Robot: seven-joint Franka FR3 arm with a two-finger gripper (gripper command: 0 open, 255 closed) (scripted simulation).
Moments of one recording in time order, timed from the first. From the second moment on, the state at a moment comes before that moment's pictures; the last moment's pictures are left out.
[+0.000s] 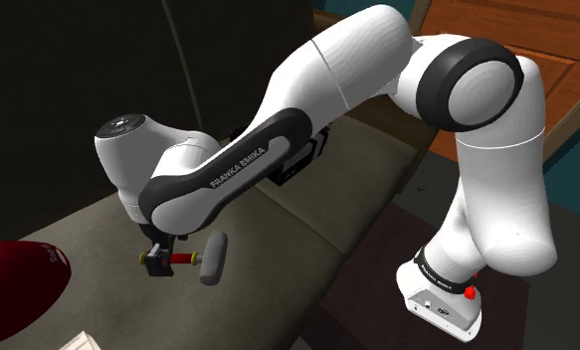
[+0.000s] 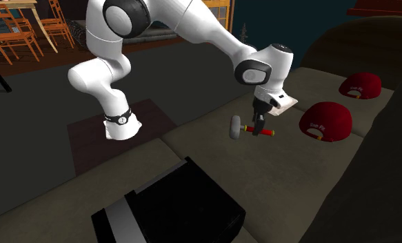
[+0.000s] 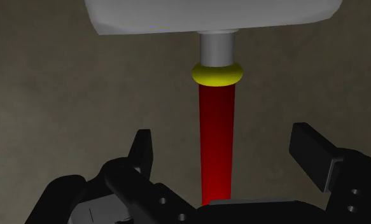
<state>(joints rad) 0.43 0.56 0.36 -1.69 -0.17 2.17 0.13</state>
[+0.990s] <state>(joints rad) 0.43 0.59 0.35 -1.70 -0.18 2.20 0.13</state>
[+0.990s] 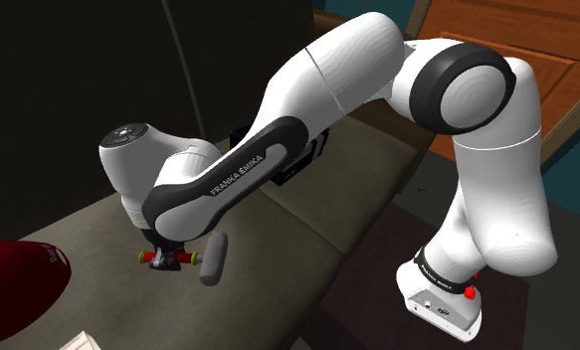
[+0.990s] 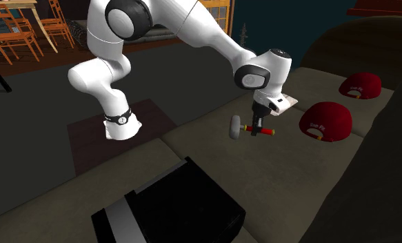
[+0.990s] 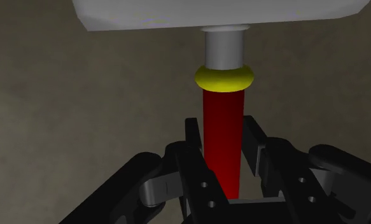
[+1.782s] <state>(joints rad) 0.42 0.51 0.37 -1.66 -0.15 2.09 0.12</state>
